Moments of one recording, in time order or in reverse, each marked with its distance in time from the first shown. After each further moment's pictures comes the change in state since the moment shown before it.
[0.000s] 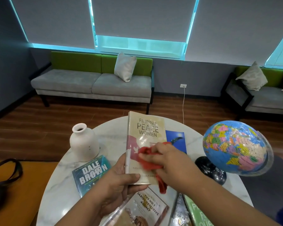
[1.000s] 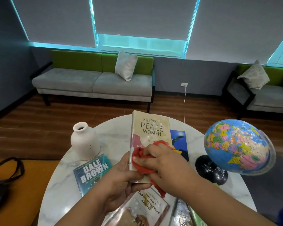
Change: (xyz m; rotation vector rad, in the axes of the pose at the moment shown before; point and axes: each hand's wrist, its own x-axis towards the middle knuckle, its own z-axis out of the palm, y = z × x) left_hand 0.005 0.000 0.005 0.057 -0.012 -0.020; right_hand -0.001 -0.019 -0.001 -0.019 -0.019 -0.075
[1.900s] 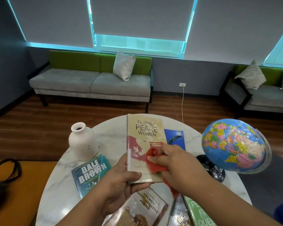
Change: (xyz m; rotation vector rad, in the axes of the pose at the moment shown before) left_hand -0.002 -0.005 0.001 -0.074 0.012 0.004; right_hand -0.019 0.015 -0.007 -0.050 -0.011 0.121
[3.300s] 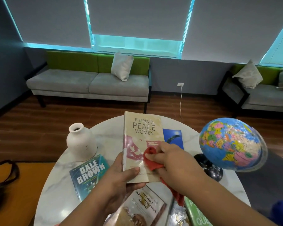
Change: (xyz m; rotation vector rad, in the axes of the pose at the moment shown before) left_hand 0.002 -0.004 0.003 0.127 0.194 0.070; right_hand 0.005 -0.006 -0.004 0.035 -0.039 0.078
